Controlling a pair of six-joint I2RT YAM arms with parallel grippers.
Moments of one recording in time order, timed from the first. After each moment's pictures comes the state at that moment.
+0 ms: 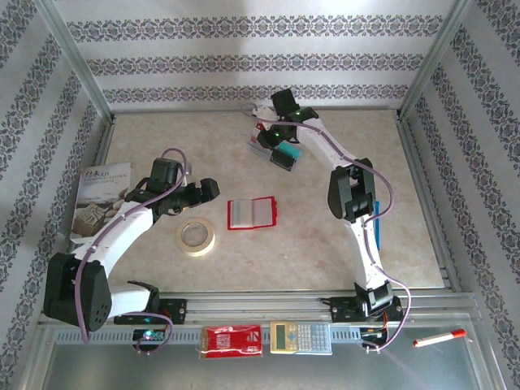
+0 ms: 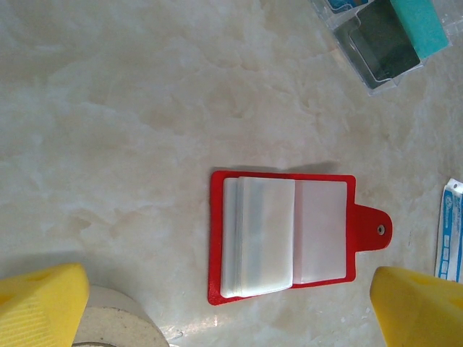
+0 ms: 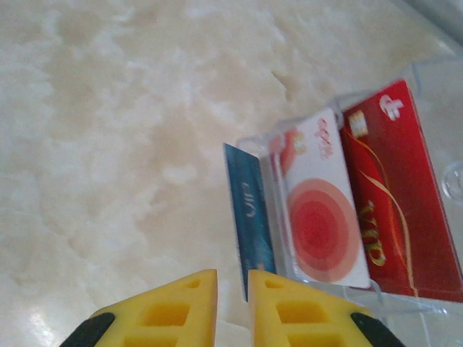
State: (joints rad) left arm -0.21 1.26 0.82 -0.43 0.33 -0.57; right arm 0.41 2.37 2.22 -0.80 -0.28 -0.31
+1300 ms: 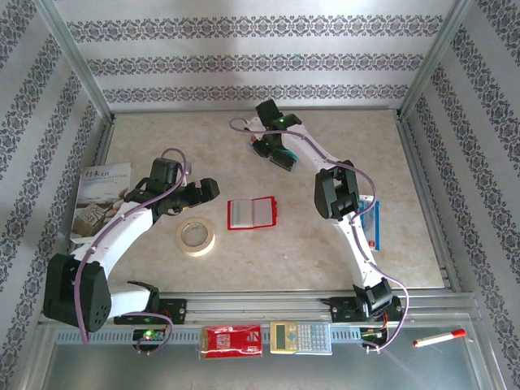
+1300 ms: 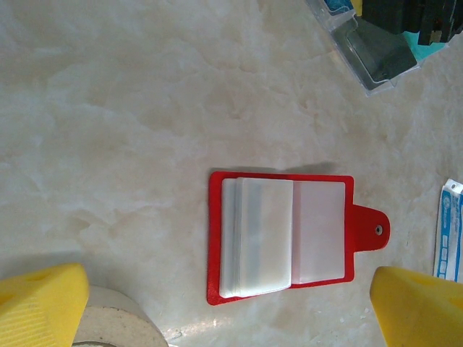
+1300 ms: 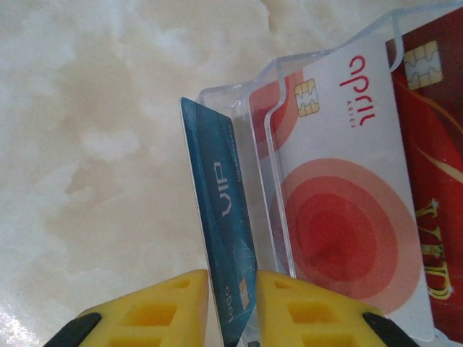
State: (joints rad) left arm -0.21 1.25 0.82 -0.43 0.33 -0.57; right arm 0.45 2.54 2.38 -0.89 -0.04 -0.32
